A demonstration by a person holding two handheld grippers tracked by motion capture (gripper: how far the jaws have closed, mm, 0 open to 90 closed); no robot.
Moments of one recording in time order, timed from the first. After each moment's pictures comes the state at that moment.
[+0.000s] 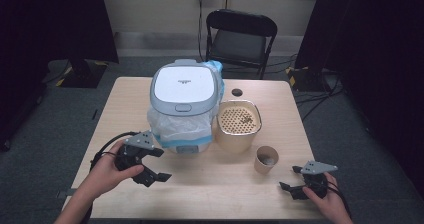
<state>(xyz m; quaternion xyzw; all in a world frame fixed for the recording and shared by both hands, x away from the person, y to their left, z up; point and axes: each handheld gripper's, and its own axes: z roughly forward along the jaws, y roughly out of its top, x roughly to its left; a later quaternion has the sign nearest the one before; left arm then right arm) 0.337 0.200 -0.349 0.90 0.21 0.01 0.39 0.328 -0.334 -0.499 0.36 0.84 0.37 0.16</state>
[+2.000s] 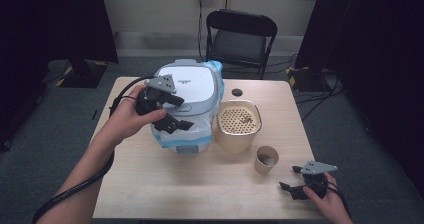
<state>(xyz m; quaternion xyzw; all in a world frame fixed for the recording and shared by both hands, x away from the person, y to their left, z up) 0.408 0.150 -0.253 0.89 0.16 0.08 0.41 0.328 -0.333 -0.499 0.36 0.84 0.37 0.16</state>
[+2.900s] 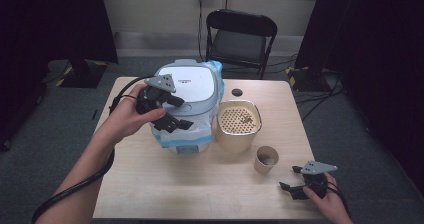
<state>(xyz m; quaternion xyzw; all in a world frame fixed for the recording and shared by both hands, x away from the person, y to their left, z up) 0.409 0.151 -0.254 0.89 0.17 0.07 0.41 0.328 -0.333 -0.499 0.35 0.84 0.37 0.16</state>
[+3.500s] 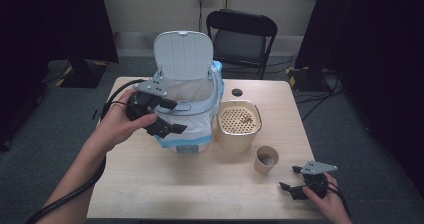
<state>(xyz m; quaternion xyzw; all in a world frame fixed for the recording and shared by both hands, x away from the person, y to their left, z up) 0.390 0.171 -0.256 0.88 0.19 0.08 0.42 0.328 -0.333 -0.499 0.35 0.84 0.37 0.16</state>
